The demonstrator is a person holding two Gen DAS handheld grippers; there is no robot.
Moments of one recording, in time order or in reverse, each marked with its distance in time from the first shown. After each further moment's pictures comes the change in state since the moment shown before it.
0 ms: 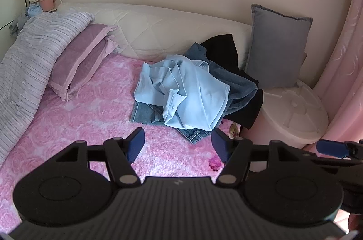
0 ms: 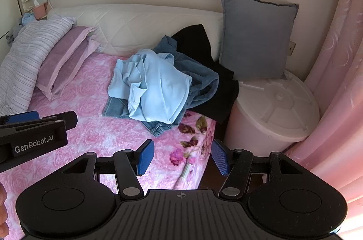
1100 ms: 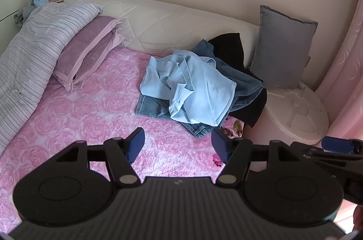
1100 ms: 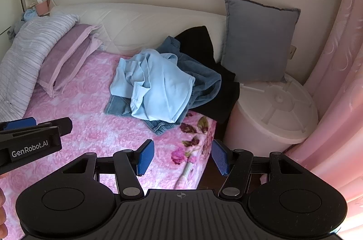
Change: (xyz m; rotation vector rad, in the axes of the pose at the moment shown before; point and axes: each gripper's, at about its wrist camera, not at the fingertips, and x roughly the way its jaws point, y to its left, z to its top) left arm -0.009 0.026 -0.013 -0.051 0.013 0.003; right arm -0.009 0.019 -0.003 -0.037 -0.003 -0.012
